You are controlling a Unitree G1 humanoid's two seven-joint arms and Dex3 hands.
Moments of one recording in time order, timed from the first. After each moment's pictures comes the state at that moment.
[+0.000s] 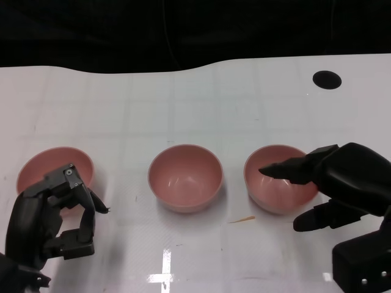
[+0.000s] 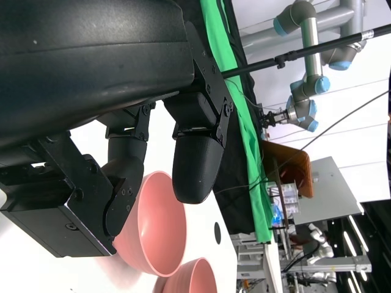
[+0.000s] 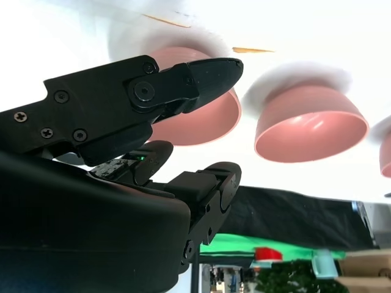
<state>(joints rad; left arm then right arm) -0.11 0.08 0.18 0.53 -0.24 -0.71 -0.40 -0.31 -0.50 0.25 0.15 -0.74 -0.49 0.18</state>
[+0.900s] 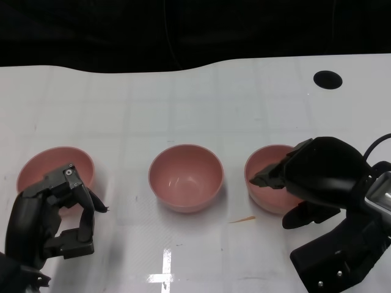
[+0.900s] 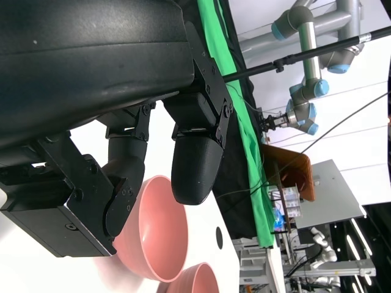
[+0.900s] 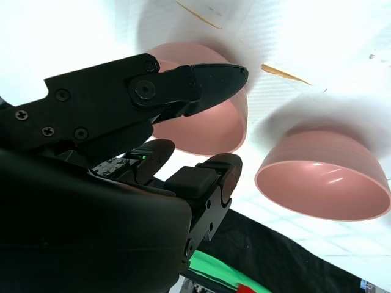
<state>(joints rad) -0.11 0.08 0.18 0.53 -0.22 -0.72 -0.36 -0.41 -0.50 0.41 0.03 -0.95 -0.28 0.30</state>
